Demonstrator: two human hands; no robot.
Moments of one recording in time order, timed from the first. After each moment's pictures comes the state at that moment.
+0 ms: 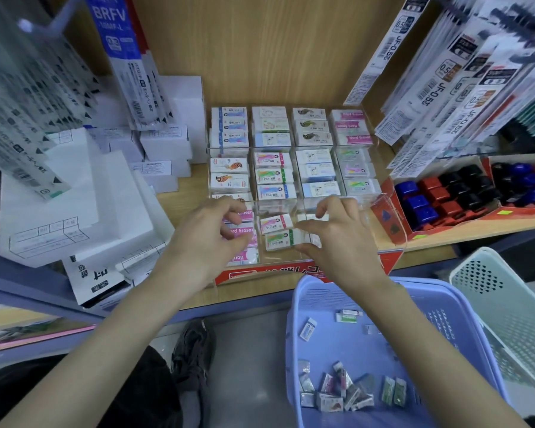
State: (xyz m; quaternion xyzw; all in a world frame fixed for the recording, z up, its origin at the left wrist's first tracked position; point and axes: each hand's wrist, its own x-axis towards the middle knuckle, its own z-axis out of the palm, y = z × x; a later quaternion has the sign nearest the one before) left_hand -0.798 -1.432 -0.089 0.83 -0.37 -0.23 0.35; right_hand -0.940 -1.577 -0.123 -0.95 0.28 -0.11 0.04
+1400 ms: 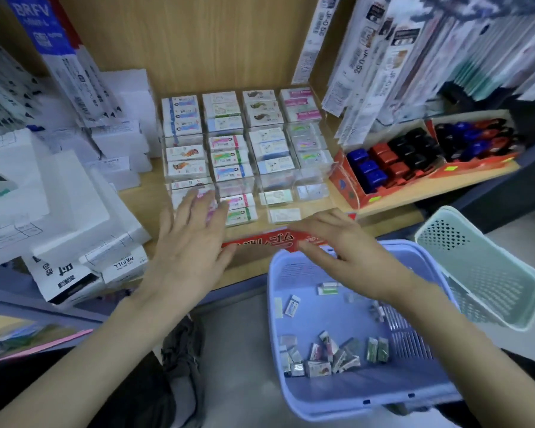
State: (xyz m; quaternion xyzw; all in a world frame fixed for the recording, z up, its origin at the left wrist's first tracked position) left_hand -0.842 -1.428 -0.107 0.82 -0.57 0.00 0.05; right_hand -1.029 -1.571 -0.104 -0.95 0.18 -0.08 0.25
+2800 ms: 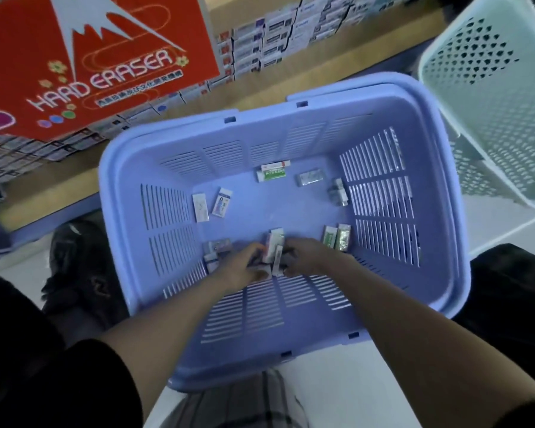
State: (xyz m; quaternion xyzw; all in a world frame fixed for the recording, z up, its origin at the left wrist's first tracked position) left_hand -1.053 -1.458 -0.473 0.66 -0.33 -0.66 0.10; right_hand -1.204 -1.576 -0.454 -0.69 0.39 0.34 0.51
